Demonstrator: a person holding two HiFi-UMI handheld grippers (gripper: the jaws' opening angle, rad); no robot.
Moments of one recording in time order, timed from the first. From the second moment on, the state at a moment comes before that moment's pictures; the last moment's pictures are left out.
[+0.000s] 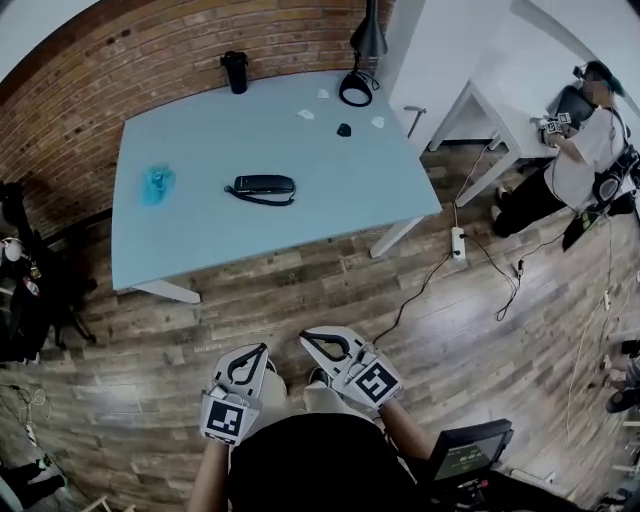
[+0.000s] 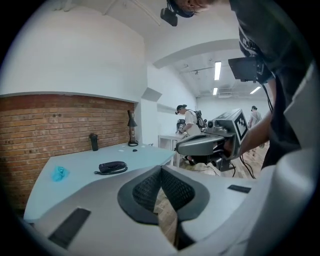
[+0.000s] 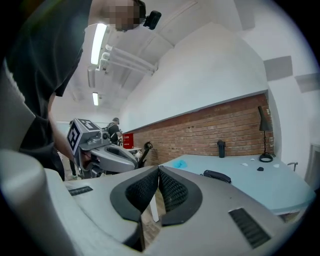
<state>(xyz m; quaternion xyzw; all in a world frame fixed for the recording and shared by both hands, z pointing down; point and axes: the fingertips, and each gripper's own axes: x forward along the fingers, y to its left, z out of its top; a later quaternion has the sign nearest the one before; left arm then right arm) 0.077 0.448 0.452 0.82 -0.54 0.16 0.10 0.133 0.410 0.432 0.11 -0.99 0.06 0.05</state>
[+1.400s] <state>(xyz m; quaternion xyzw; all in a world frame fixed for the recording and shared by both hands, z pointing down) -0.113 0.233 0.475 0.81 -0.55 0.14 0.13 -0.049 0.187 0.449 0.08 -0.99 0.09 0.10</state>
